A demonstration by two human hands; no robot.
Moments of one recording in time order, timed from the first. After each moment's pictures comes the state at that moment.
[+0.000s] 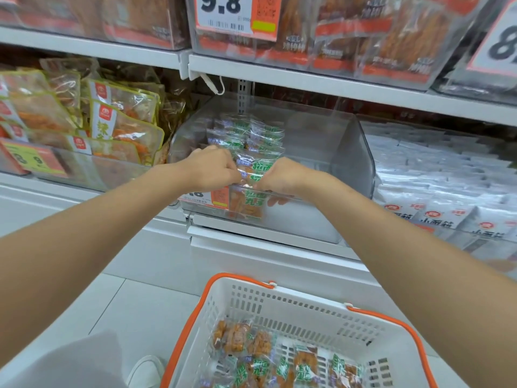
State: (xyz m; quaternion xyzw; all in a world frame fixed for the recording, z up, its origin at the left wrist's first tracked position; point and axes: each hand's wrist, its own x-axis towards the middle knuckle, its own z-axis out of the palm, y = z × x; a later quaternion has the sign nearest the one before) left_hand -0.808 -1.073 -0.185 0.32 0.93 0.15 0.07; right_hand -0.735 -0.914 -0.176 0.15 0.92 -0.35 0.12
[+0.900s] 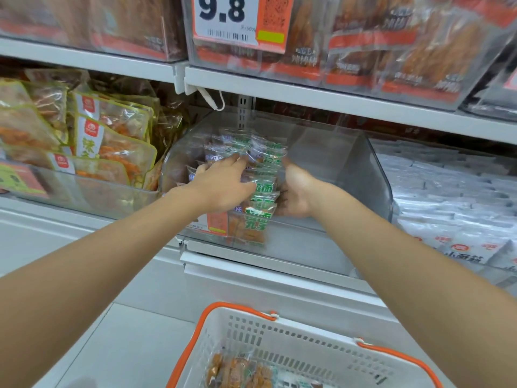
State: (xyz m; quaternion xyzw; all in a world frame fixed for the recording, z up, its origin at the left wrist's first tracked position) left_hand -0.832 -1.041 -0.201 0.30 0.95 0.11 0.01; right_hand -0.794 -0.882 -0.206 0.28 0.62 -0.72 0.10
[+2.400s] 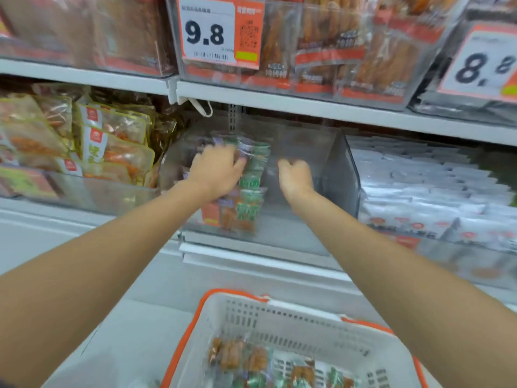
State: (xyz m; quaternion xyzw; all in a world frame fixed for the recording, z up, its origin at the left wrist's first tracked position) left_hand -0.811 -1.032 -0.178 0.25 0.94 0.21 -0.10; right_hand -0.752 -0.887 -0.191 0.27 0.77 -0.54 -0.18
